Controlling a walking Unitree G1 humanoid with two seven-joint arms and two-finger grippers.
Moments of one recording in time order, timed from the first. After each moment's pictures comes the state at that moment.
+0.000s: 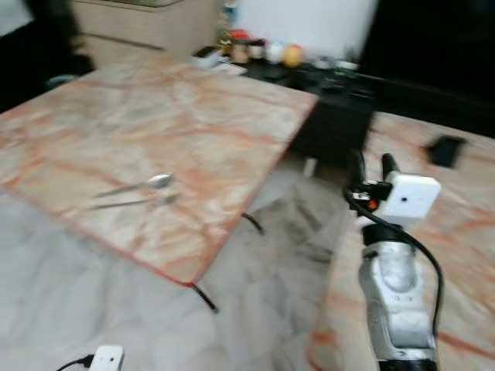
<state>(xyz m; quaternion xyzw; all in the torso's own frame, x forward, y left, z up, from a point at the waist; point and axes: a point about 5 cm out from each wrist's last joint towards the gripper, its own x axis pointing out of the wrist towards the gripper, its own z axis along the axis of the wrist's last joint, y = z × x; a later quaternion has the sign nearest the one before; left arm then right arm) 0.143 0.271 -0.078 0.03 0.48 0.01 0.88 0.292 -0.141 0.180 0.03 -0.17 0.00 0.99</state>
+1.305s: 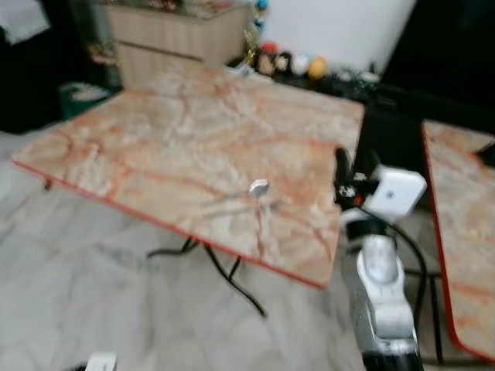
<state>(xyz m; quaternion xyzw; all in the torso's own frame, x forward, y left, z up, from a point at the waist) 0.137 0.271 -0.080 0.02 0.49 0.01 0.87 0.297 -0.140 0.181 0.06 -0.17 -0.02 0.98</state>
